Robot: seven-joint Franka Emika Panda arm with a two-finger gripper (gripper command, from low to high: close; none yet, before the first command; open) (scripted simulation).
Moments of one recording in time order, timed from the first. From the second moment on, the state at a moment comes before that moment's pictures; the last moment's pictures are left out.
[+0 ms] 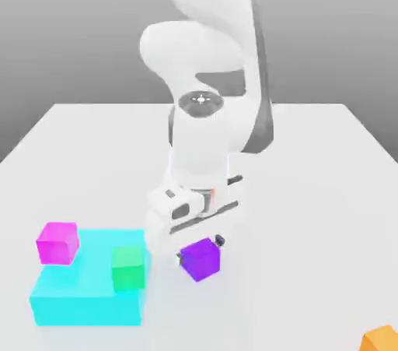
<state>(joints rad) 0.03 0.22 -0.01 -2.92 0.05 3.14 0.15</state>
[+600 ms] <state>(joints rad) 0.00 -0.11 -0.06 -2.87 -0.01 2.76 0.31</state>
